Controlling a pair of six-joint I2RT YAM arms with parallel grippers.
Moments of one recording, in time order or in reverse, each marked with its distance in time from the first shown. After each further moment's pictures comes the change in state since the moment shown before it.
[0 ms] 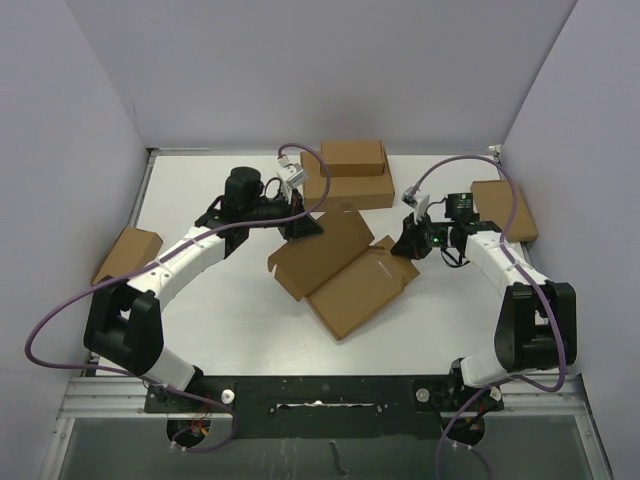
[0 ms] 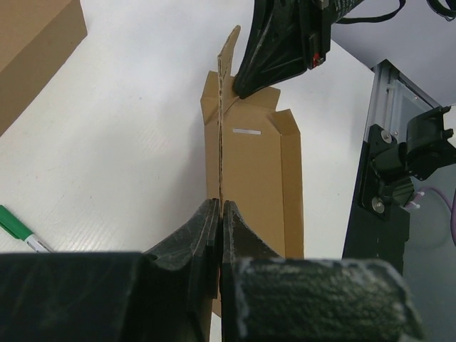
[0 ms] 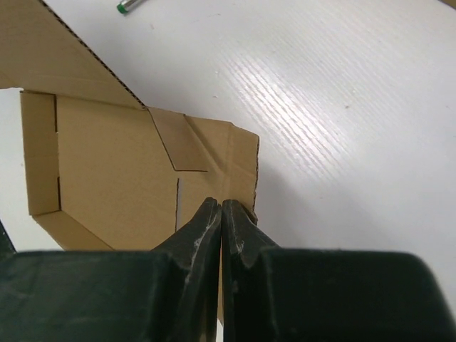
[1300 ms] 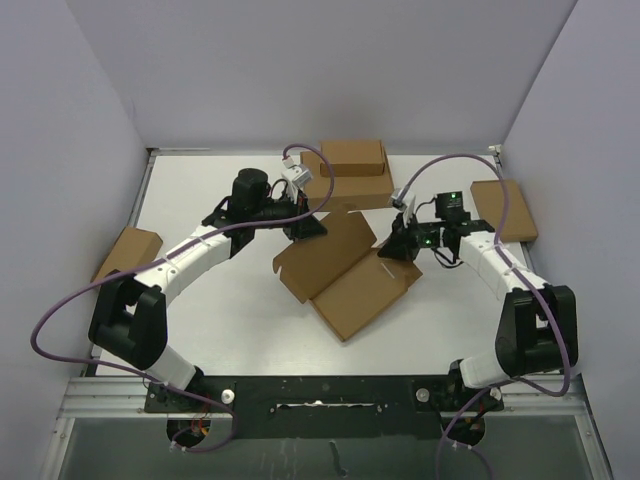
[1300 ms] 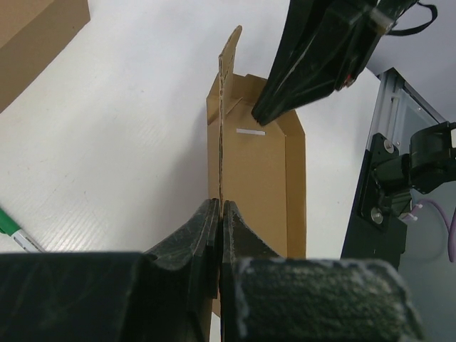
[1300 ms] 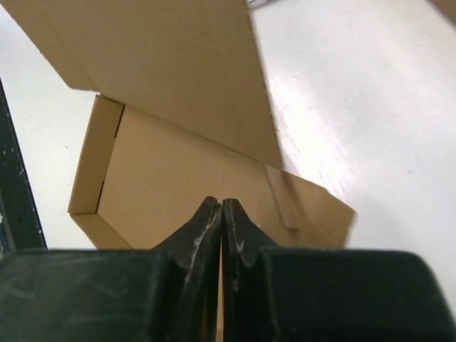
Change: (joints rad) left arm -0.025 0.036 0.006 0.014 -0.055 -0.055; right arm 0.108 -0.006 0.016 -0.016 -0.090 -0.082
